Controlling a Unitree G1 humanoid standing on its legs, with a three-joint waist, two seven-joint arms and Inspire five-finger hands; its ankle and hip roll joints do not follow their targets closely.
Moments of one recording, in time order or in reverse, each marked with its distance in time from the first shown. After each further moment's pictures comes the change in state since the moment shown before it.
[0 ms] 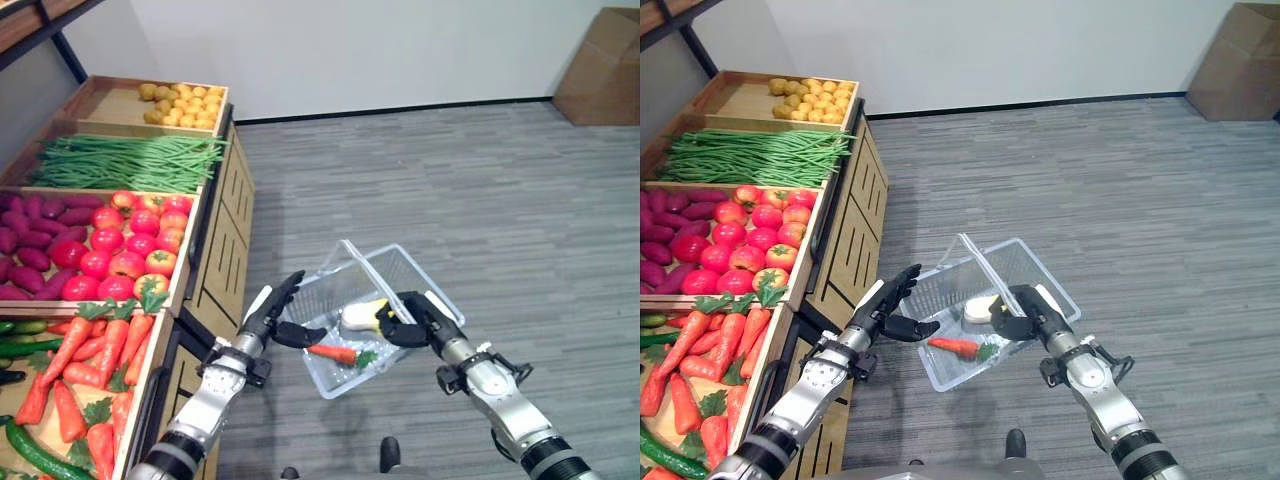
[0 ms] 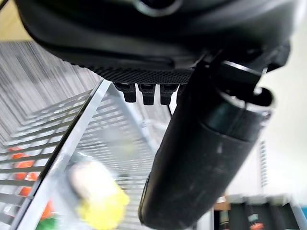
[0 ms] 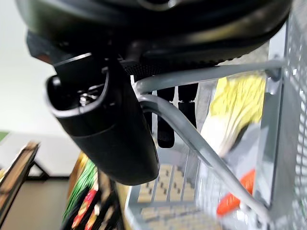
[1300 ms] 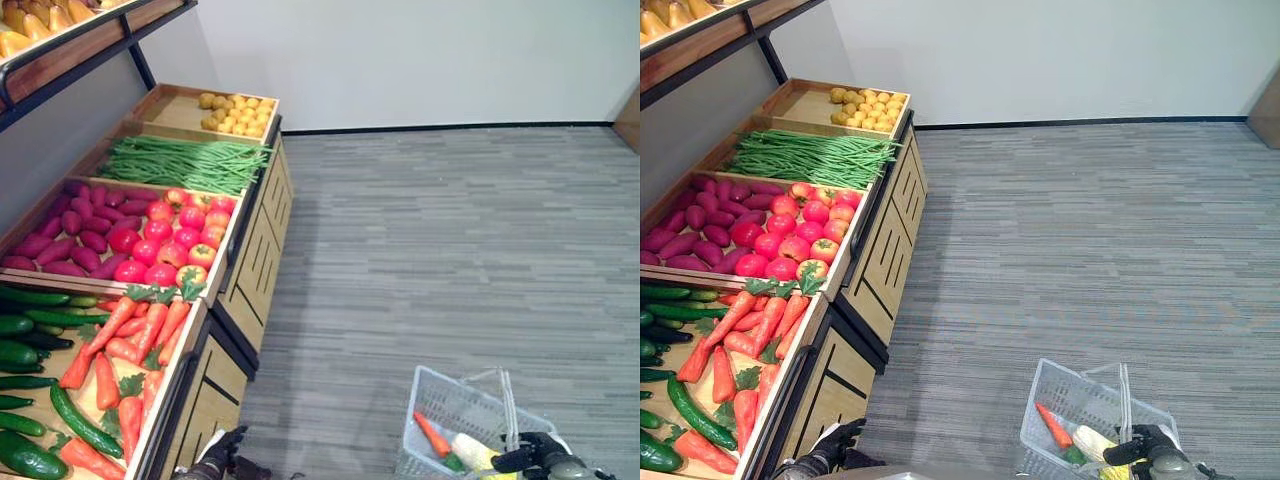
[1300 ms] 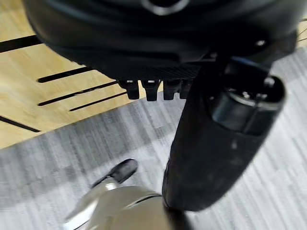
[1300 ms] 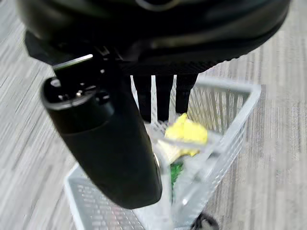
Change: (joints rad) left arm 0.030 -0.126 0.097 0.999 0.425 0.001 0.037; right arm -0.064 -0.027 -0.235 1.041 -0.179 0.029 -0.057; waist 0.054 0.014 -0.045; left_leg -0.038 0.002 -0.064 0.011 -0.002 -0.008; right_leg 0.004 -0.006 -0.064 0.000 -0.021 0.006
